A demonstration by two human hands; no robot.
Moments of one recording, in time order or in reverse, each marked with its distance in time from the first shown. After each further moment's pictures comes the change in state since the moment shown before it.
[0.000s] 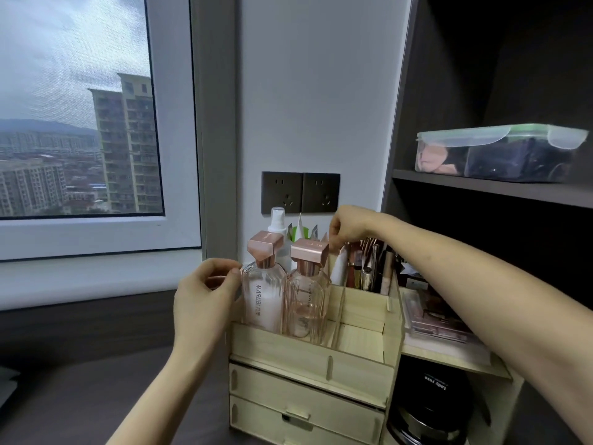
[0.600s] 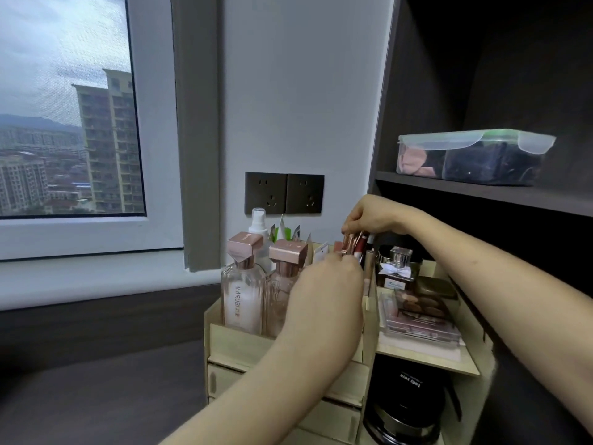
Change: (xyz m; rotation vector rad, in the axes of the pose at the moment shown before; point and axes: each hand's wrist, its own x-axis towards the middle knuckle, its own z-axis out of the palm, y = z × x) left_hand -0.063 0.088 0.088 0.818 -0.458 0.606; right_hand -0.033 0.049 -0.024 0.244 0.129 0.037
